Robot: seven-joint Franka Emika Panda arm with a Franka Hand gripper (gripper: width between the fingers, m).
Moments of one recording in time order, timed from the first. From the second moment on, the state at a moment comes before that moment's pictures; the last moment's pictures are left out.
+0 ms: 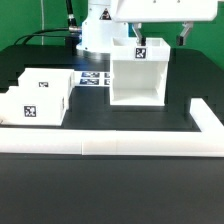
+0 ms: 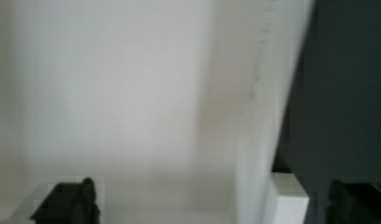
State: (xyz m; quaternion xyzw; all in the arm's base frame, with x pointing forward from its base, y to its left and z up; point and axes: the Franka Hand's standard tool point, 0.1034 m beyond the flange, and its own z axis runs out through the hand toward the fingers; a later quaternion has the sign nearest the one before) arm 0.433 0.098 0.108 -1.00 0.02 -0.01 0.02
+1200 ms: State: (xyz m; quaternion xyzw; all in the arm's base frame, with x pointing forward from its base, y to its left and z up) arm 0.411 0.097 0.094 -1.00 0.01 0.00 0.02
